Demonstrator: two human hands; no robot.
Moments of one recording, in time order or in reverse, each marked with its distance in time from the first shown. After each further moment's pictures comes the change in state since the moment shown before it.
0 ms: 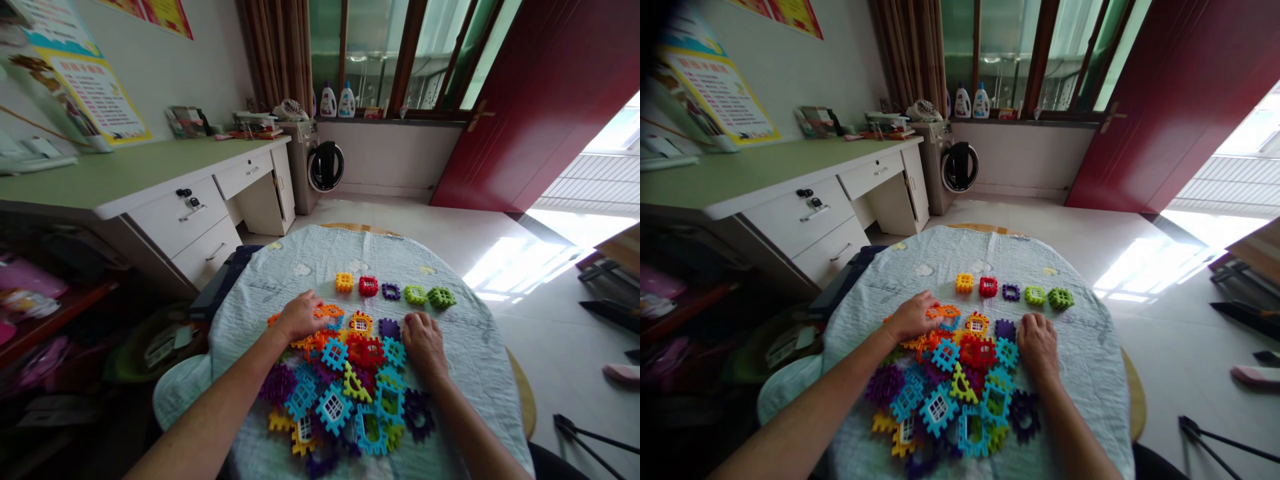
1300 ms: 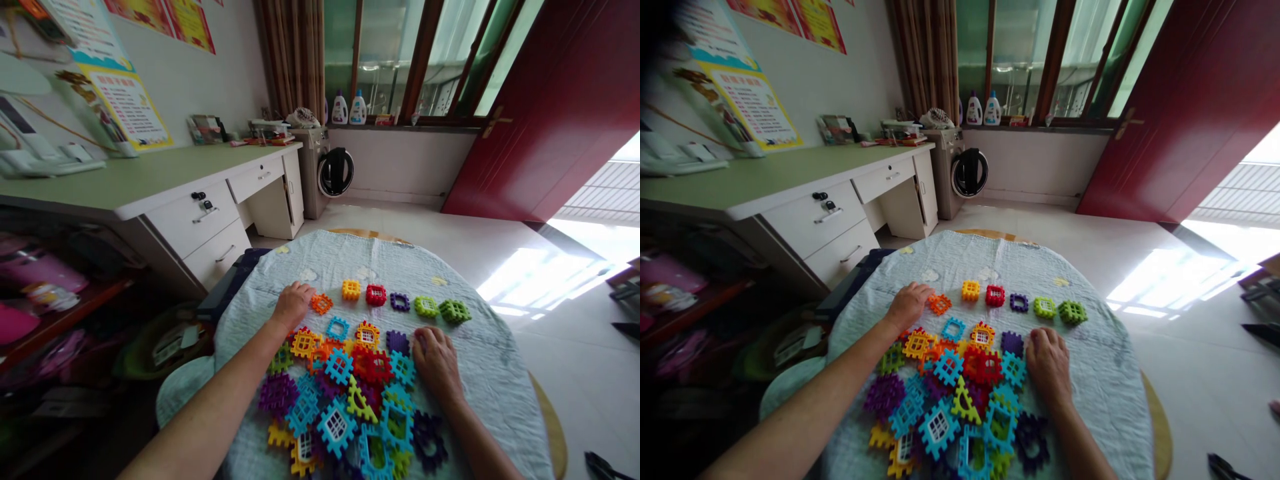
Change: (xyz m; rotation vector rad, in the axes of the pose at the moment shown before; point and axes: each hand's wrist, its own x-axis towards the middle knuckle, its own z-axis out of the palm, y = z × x) left_hand 0.018 -0.041 0.000 0.196 0.155 -0.096; right_hand -0.001 0.010 0.004 0.128 0.021 -0.031
